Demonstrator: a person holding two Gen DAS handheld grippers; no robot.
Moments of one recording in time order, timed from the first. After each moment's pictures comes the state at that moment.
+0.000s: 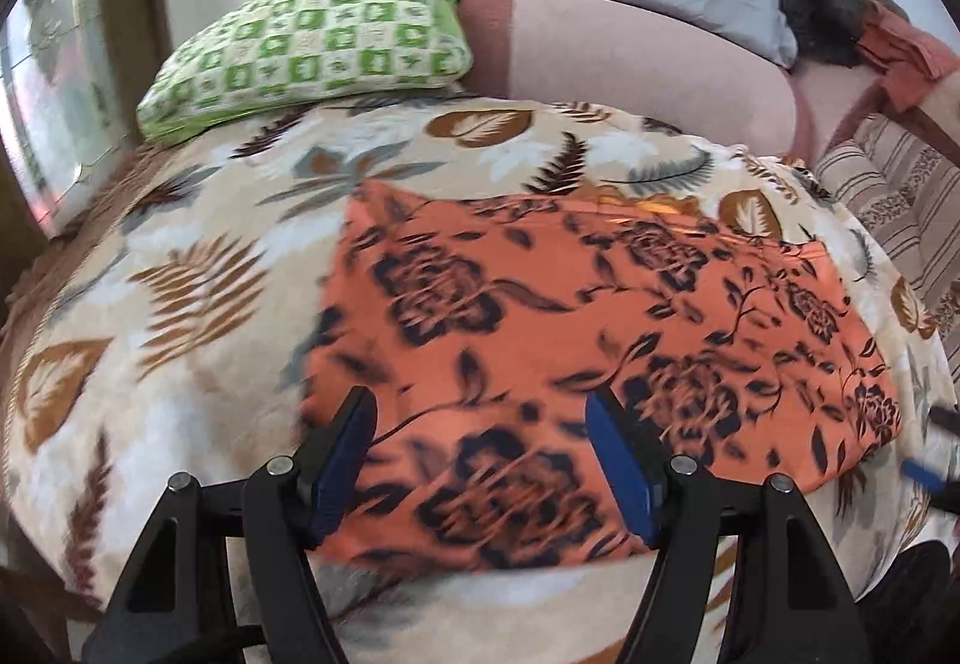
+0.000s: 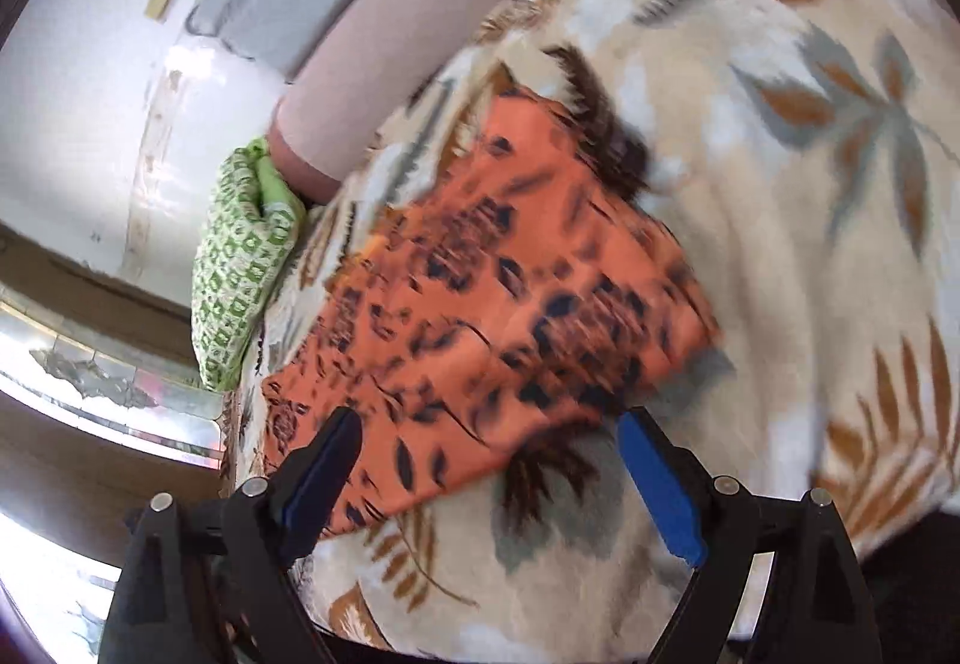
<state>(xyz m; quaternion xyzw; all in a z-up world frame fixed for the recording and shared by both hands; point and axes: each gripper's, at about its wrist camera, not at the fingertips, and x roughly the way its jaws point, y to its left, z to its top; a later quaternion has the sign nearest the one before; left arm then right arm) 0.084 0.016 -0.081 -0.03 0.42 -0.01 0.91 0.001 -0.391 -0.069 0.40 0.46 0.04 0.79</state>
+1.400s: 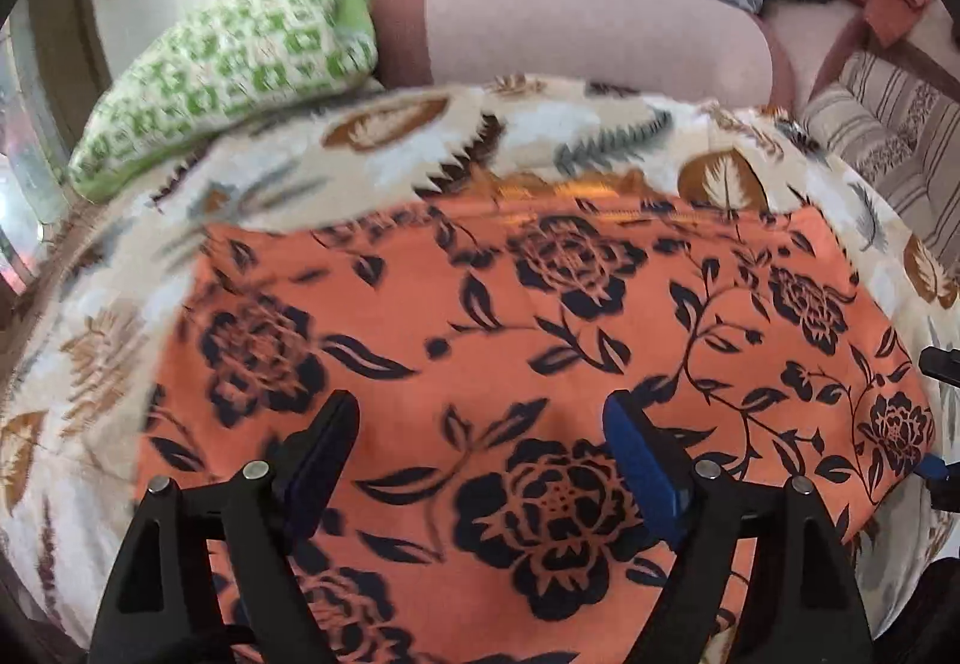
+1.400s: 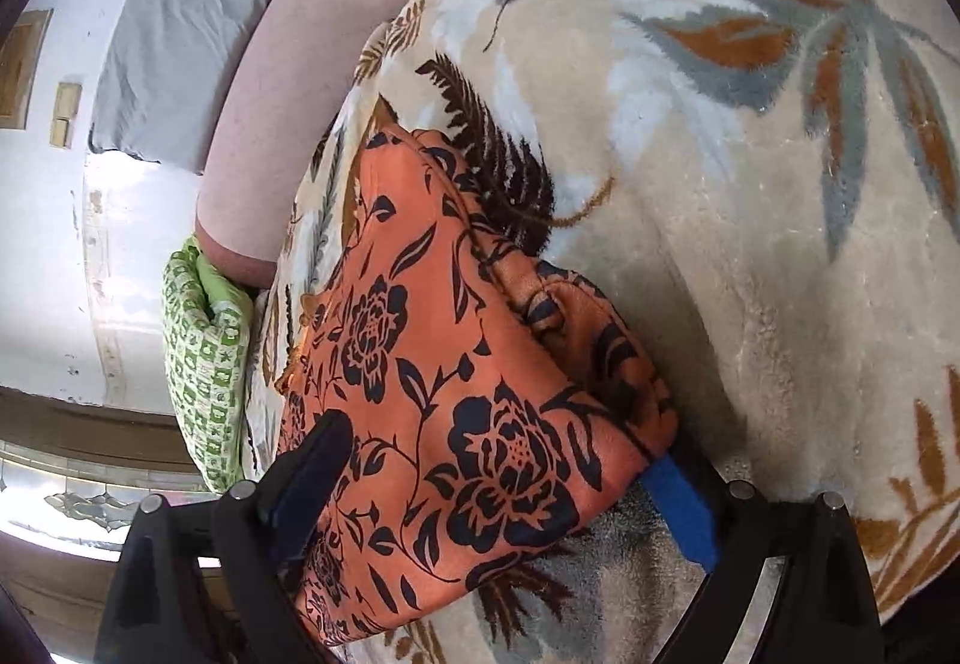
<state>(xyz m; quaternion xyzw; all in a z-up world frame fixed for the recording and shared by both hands) 0.134 -0.068 -0.092 0.02 0.43 -0.02 0.90 0.058 -0.424 -0.108 0.48 0.45 -0.04 0.75</state>
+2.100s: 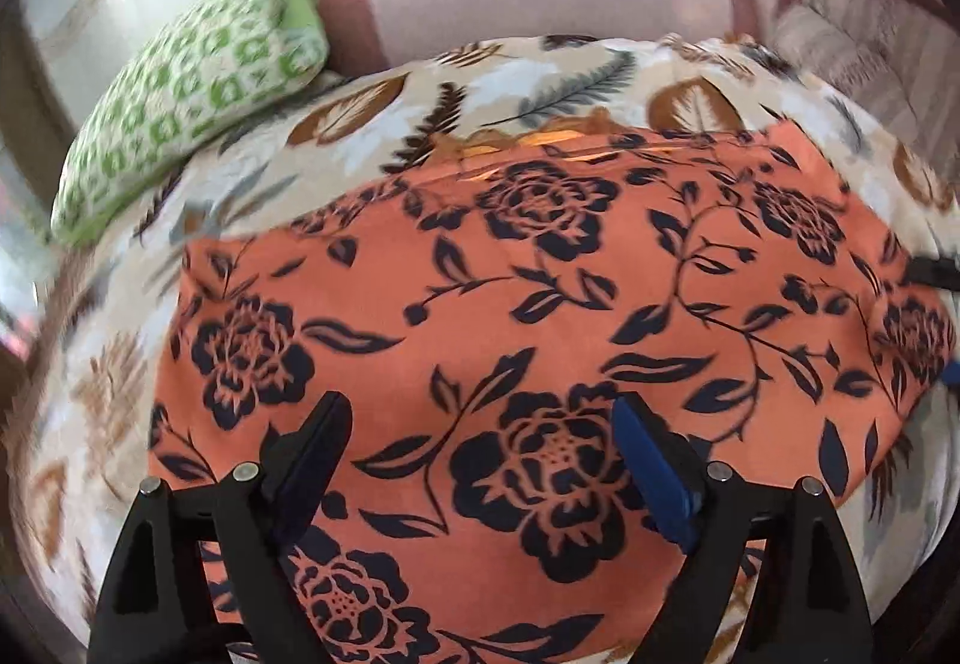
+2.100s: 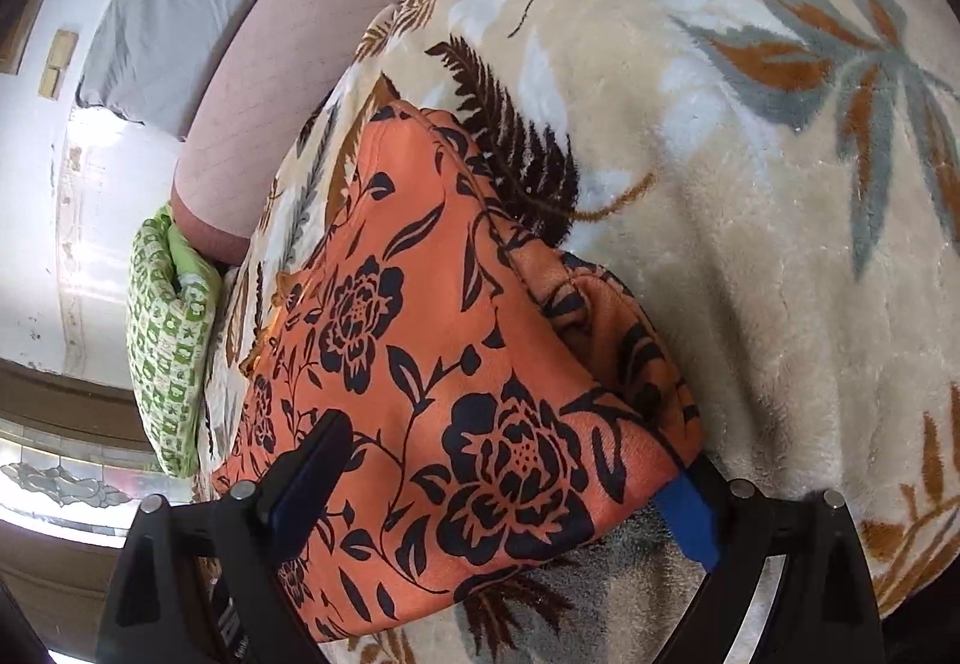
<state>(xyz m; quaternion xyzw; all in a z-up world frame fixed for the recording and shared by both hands) 0.131 -0.087 -0.102 0.11 0.45 -0.06 0.88 0.067 -0.412 -0.106 0.43 0.47 -0.05 0.77</state>
